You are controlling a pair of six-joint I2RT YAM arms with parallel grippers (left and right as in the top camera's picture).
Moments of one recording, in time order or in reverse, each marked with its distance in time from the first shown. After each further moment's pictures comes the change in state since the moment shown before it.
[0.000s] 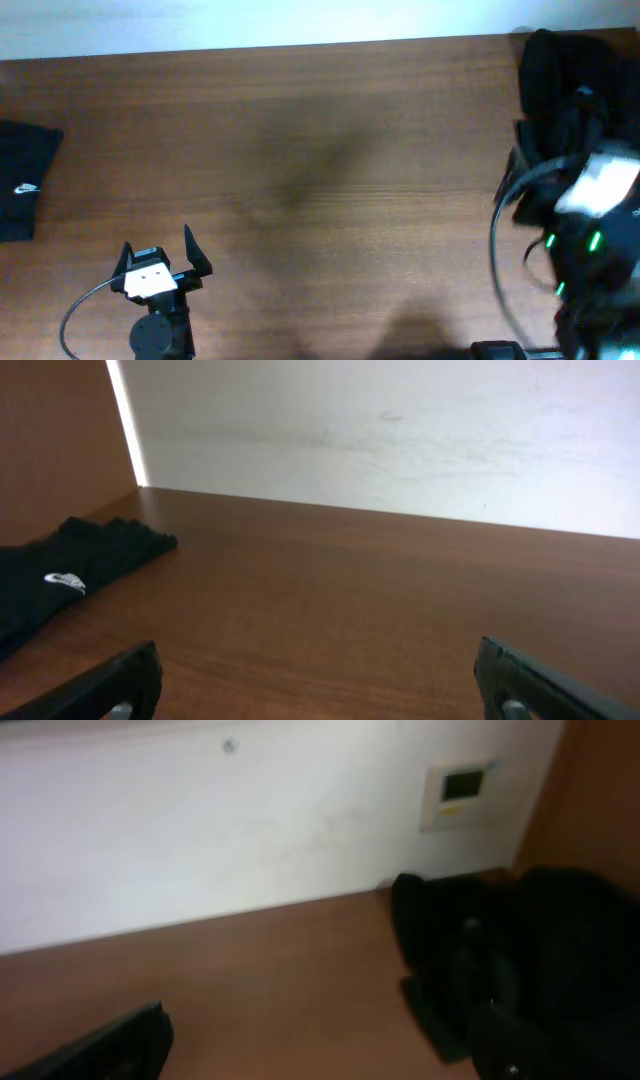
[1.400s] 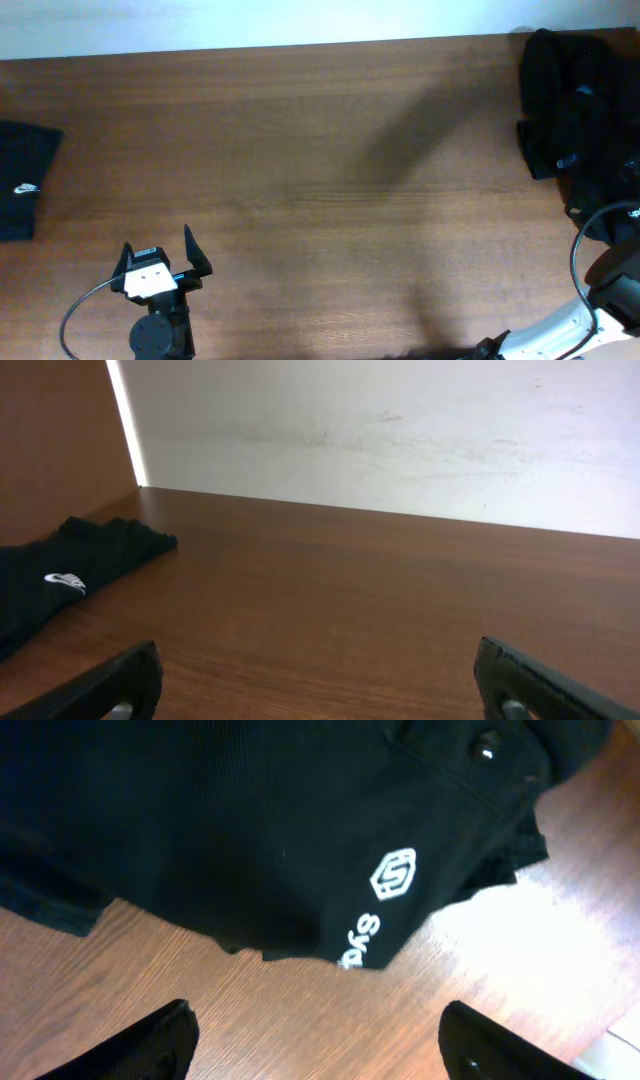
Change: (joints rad) left arm 0.000 0.000 0.000 0.002 0.000 0.000; right arm -0.747 1.239 0.735 -0.592 -0.027 -0.064
